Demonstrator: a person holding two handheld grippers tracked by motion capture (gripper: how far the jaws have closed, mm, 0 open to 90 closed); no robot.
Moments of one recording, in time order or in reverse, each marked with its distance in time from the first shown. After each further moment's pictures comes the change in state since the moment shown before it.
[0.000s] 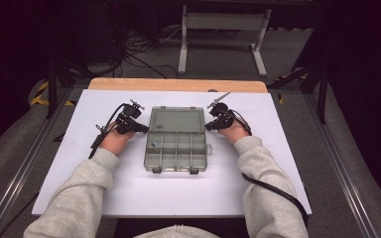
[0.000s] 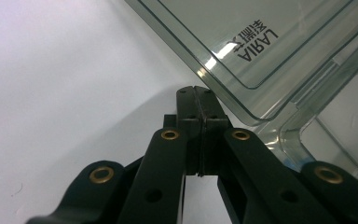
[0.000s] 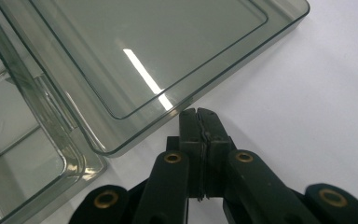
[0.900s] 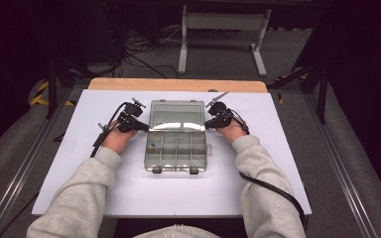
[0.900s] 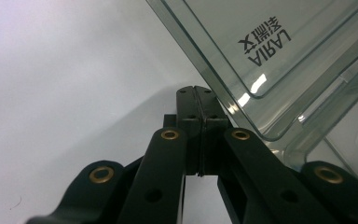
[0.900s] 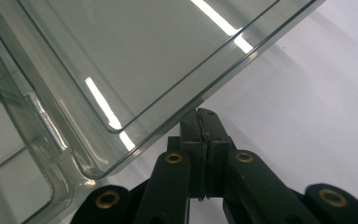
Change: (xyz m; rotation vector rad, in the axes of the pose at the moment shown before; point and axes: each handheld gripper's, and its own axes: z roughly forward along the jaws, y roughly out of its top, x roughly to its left) left arm -0.001 0.006 0.003 0.004 0.012 -0.013; right arm 0.000 0.005 0.005 -0.028 -0.015 -0.007
